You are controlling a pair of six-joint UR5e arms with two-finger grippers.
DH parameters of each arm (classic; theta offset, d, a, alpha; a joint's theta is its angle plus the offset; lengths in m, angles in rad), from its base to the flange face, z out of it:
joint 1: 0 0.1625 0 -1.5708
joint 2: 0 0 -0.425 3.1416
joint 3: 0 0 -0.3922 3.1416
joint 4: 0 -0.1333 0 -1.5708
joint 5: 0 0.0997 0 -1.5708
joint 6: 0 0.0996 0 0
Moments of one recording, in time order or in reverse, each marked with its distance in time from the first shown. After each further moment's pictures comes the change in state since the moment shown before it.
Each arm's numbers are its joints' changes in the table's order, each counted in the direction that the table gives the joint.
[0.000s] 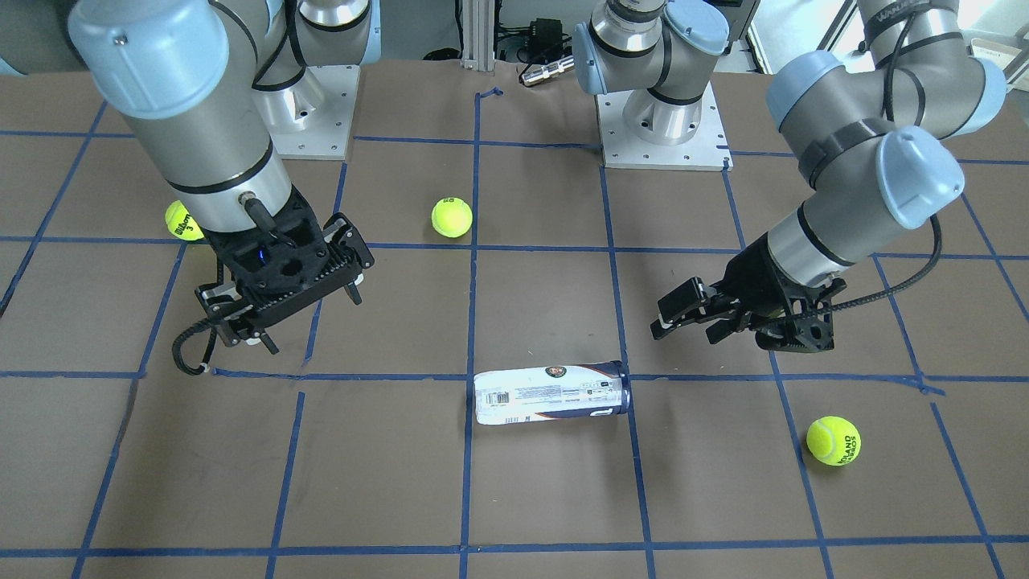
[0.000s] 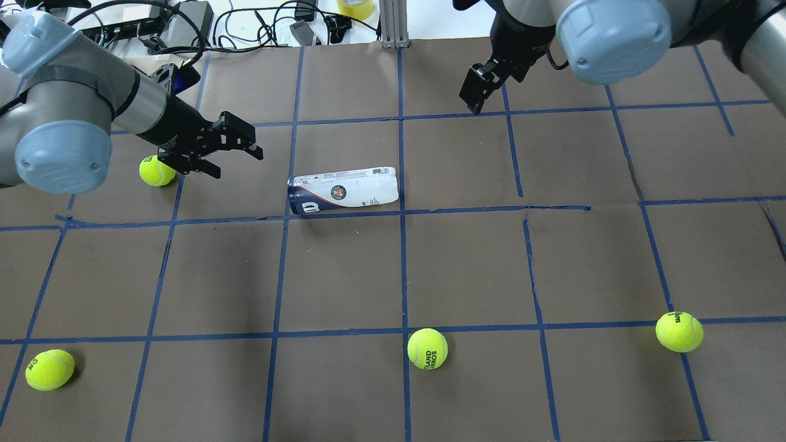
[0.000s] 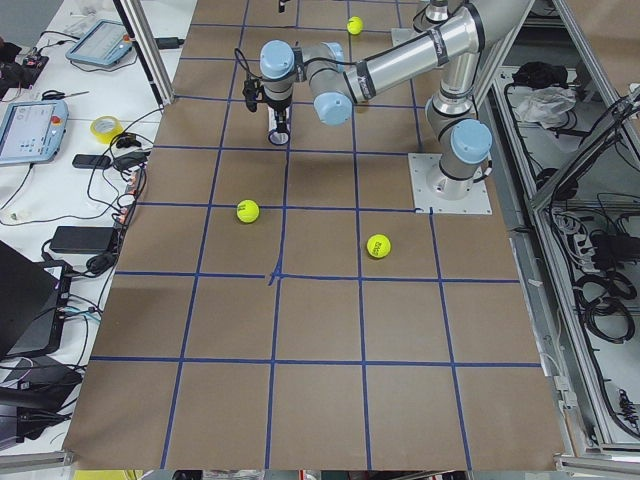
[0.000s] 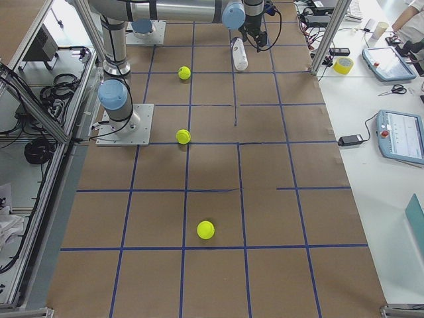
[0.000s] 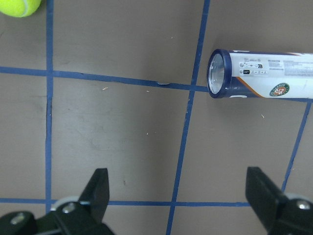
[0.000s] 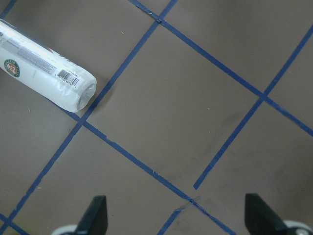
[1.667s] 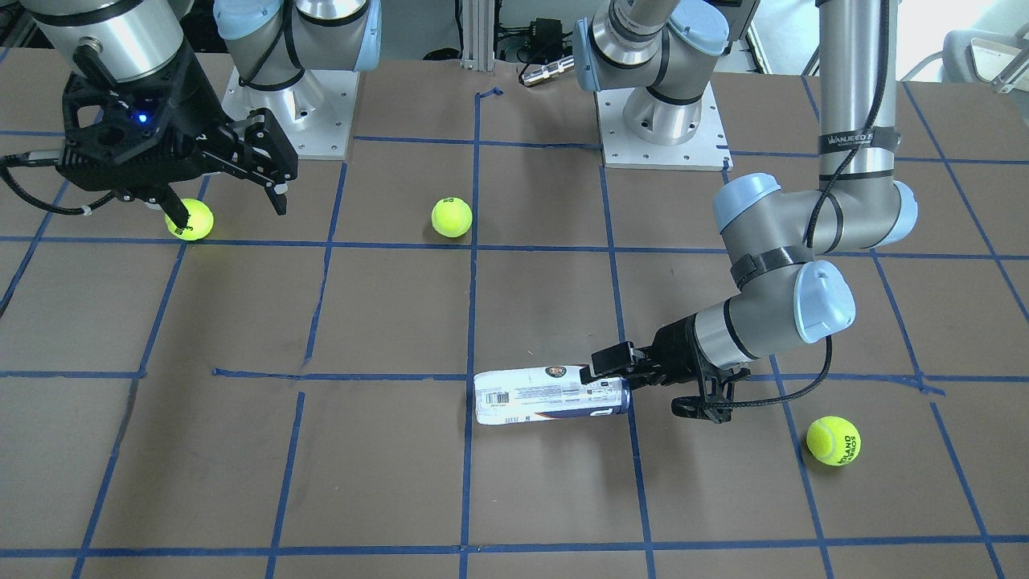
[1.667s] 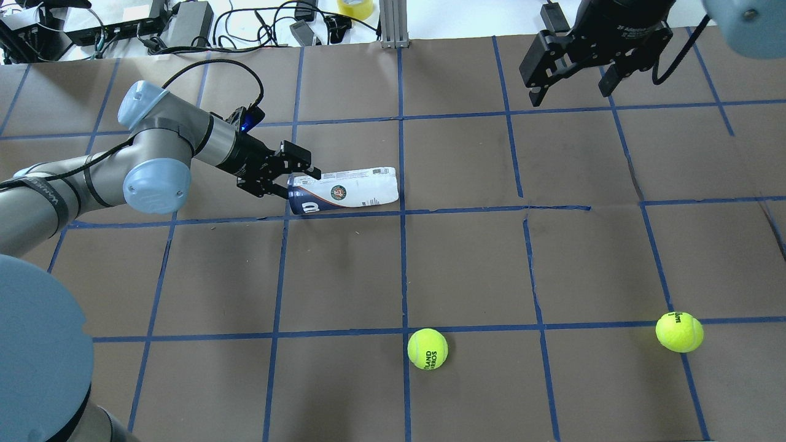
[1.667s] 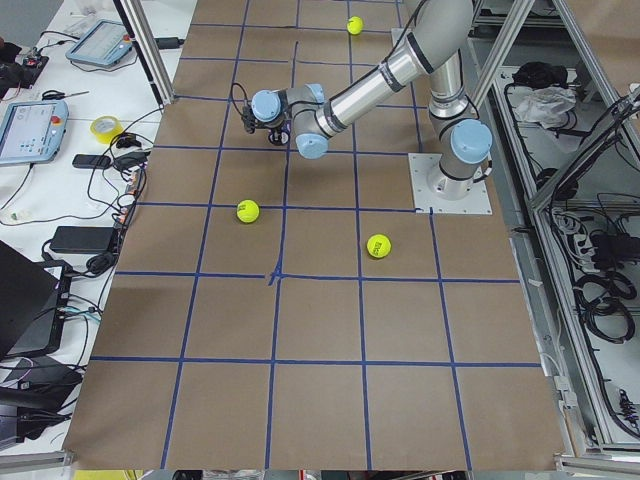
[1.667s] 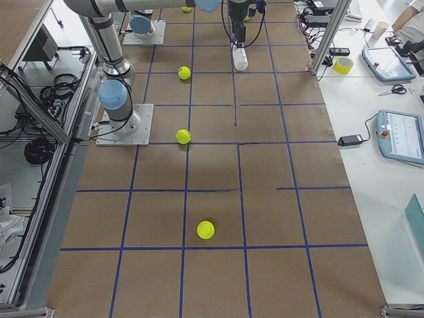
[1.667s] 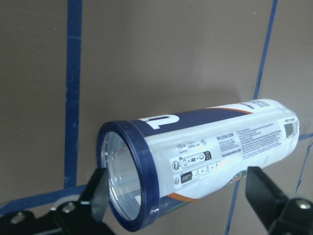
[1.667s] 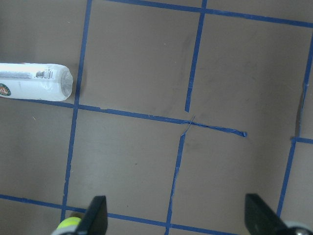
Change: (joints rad) left arm -0.053 0.234 -0.036 -0.157 -0.191 0.014; right arm -0.105 0.169 0.003 -0.227 -0.010 0.348
